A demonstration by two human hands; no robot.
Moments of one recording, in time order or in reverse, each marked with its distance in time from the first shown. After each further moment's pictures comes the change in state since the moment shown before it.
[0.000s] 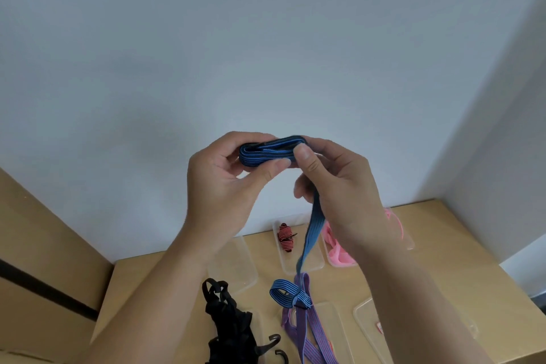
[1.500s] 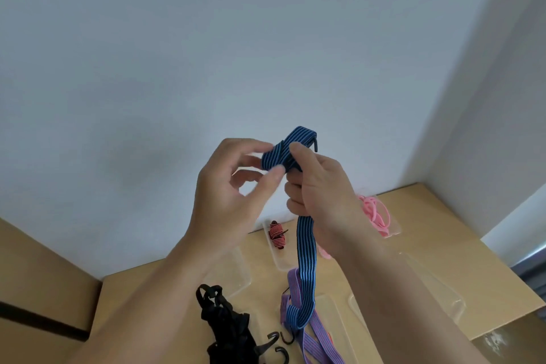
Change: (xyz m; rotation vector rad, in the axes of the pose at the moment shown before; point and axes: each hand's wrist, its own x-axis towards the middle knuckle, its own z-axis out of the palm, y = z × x) left_hand -0.002 -0.014 0.011 0.169 -0.199 0.013; right_hand 0.002 -0.001 0.010 0.224 0.145 0.356
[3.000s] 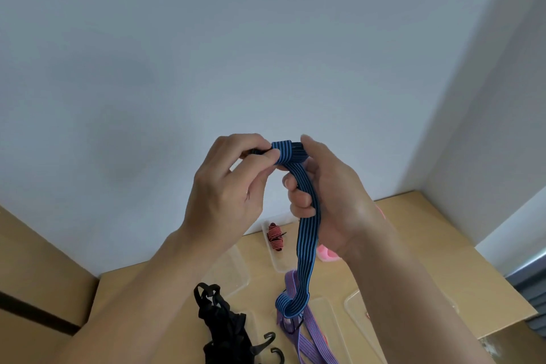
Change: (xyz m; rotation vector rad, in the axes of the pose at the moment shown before) left_hand 0.004 -0.008 -0.012 0.572 0.178 0.711; right_hand -0.011 -0.012 -0.005 0.083 -0.100 0.170
